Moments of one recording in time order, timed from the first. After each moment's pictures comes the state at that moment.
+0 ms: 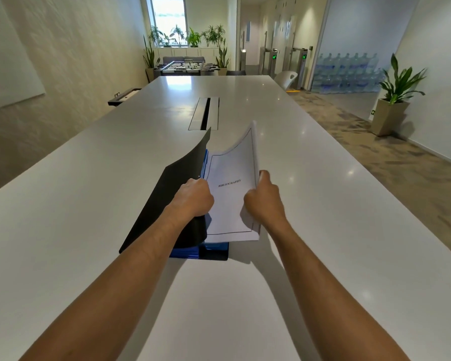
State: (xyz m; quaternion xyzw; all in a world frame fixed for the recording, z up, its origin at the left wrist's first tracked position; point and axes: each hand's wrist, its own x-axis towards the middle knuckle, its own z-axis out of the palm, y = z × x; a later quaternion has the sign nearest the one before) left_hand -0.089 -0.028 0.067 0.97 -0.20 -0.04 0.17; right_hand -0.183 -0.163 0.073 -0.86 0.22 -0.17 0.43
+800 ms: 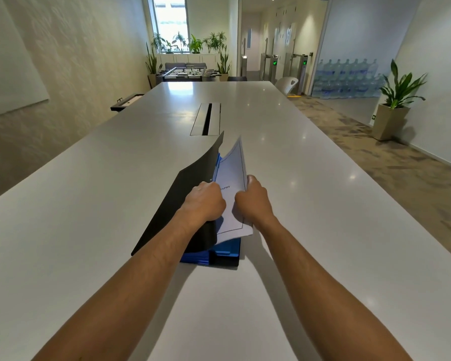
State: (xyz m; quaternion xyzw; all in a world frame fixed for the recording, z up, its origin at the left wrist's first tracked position) left_hand -0.097 -0.045 0.072 0.96 -0.22 -0.02 0.15; right_hand -0.151 -0.152 0.062 -0.84 0.21 -0.14 0.47
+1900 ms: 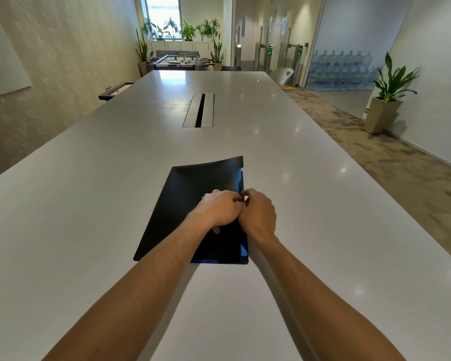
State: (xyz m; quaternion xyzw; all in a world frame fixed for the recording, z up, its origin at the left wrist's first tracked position) left_hand -0.092 -0.078 0.037 0.92 -0.28 -0.15 0.24; right_hand -0.142 -0.179 -0.012 -0.88 0.22 -0.27 0.32
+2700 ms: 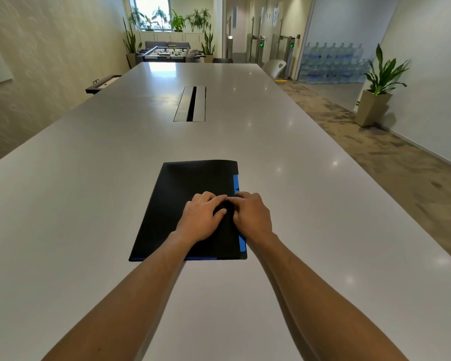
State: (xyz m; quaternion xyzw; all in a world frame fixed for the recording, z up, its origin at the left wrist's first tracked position) left_hand -0.070 -0.054 -0.039 0.90 -0.37 0.07 0.21; right_hand -0.142 -0.194 -0.038 -0.95 0.10 -0.20 0.21
